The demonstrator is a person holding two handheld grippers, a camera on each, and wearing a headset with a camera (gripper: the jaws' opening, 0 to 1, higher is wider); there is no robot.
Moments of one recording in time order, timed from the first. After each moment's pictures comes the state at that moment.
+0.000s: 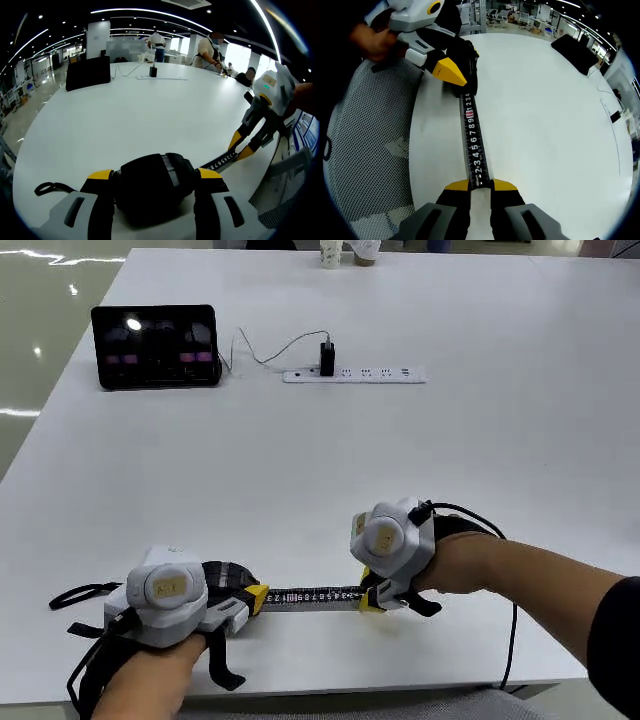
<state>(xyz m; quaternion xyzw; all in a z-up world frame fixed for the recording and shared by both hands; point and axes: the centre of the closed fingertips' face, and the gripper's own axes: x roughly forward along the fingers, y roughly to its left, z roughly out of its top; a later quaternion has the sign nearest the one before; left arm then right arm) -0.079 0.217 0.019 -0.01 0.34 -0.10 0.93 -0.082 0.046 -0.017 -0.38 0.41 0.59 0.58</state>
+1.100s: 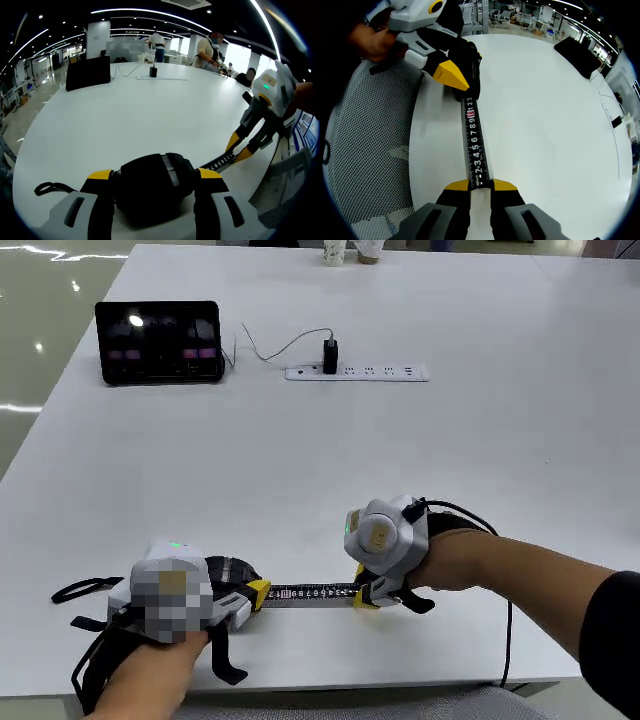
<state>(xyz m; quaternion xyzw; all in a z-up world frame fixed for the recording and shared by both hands) -0.079 0.218 0.018 -0.02 0.34 -0.10 0.93 -0.084 0.057 -0.017 -0.38 0.41 0.60 0.57</state>
